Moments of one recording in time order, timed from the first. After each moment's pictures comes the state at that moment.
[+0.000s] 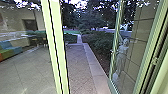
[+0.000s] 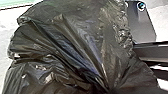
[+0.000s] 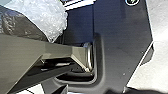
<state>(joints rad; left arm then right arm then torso) 1.52 3.04 -2.76 0.00 0.05 0.13 -1.62 3.09 -2.74 0.05 0.10 -0.03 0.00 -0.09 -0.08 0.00</state>
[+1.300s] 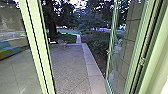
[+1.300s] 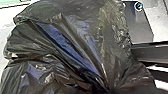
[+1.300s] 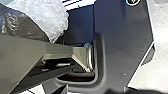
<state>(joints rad) 1.52 3.06 -2.76 0.00 0.05 0.13 -1.62 3.09 -2.74 0.06 0.10 -0.03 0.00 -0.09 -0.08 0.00</state>
